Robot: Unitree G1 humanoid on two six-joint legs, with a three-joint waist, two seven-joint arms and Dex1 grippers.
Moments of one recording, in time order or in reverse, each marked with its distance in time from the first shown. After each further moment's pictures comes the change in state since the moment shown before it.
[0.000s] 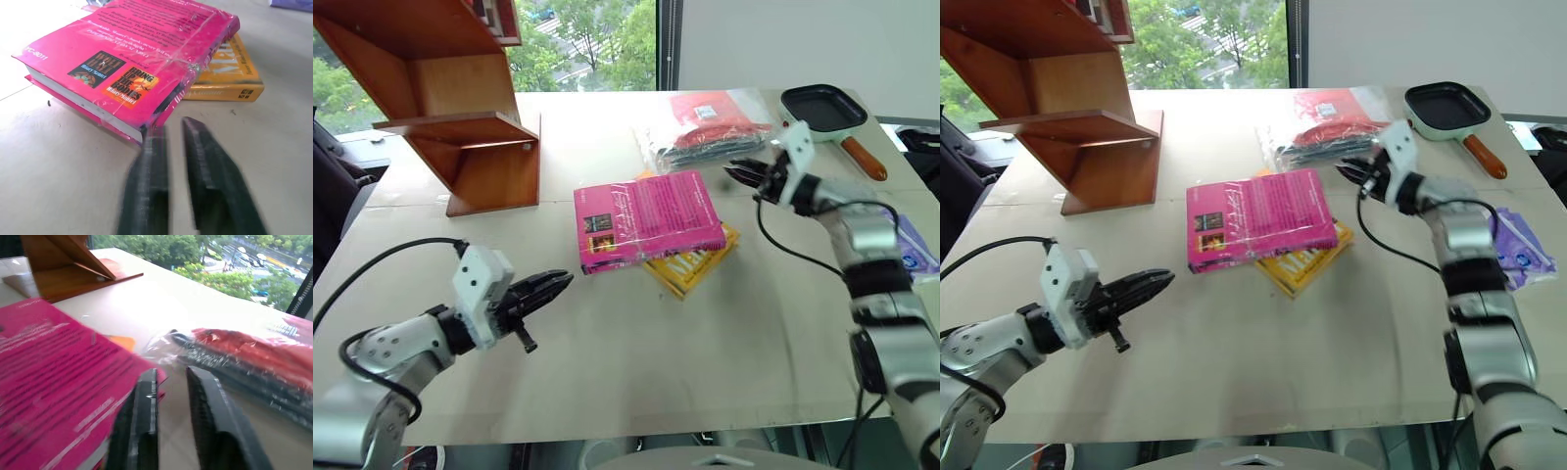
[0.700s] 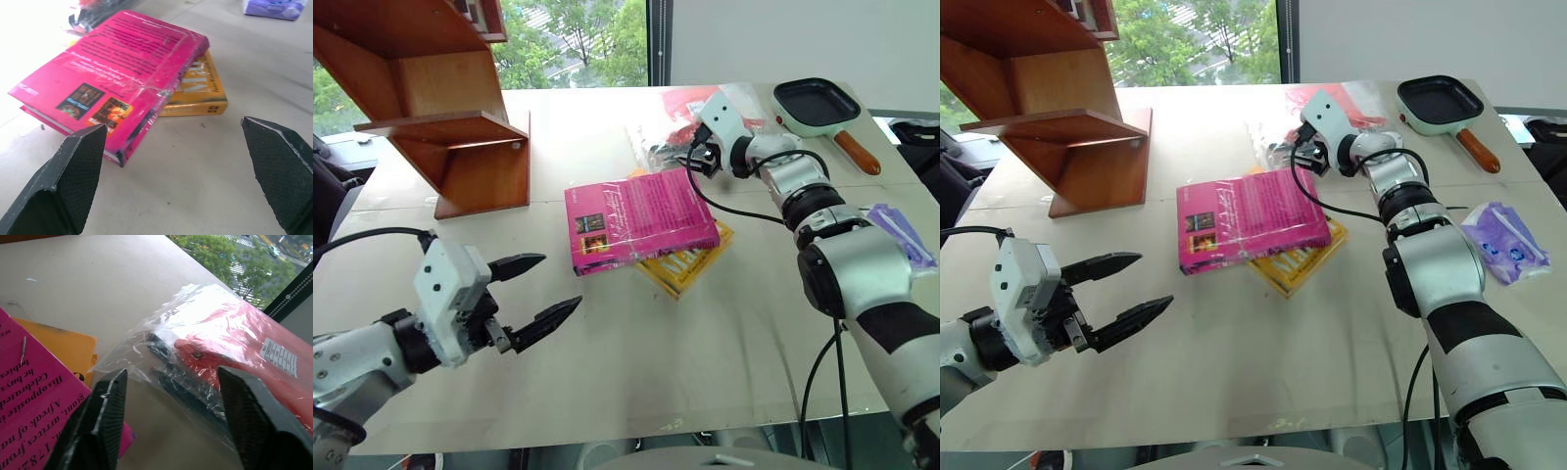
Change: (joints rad) left arm 0.095 0.076 0.265 -0.221 -0.217 0.164 0.077; right arm -0.405 0.186 0.041 0.608 -0.320 -0.217 -0.235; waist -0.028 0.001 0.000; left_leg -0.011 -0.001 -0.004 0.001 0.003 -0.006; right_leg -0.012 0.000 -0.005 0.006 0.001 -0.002
